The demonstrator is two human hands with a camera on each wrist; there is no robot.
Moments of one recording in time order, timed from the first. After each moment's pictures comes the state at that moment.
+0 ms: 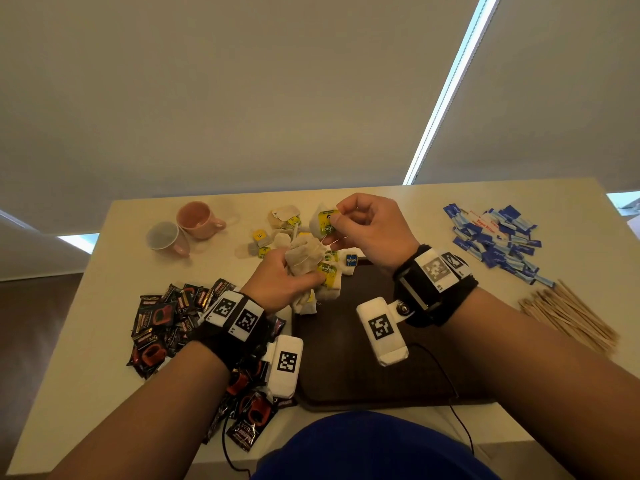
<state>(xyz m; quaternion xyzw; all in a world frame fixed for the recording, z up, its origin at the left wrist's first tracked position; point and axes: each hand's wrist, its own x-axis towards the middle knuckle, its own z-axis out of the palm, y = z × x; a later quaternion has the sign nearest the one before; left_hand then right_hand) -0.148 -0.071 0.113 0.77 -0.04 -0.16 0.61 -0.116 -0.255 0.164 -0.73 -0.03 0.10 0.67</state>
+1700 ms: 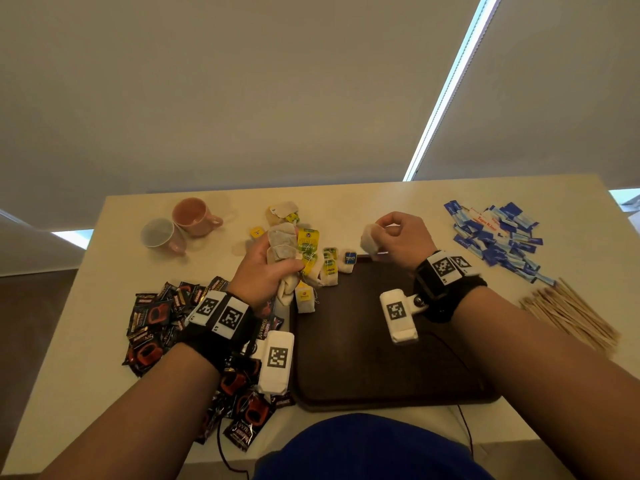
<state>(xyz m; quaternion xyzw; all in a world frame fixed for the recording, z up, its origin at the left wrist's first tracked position) -0.143 -0.062 0.113 0.69 0.04 -0.13 0.71 -0.094 -0.310 0.091 -0.82 0.12 0.10 0.55</state>
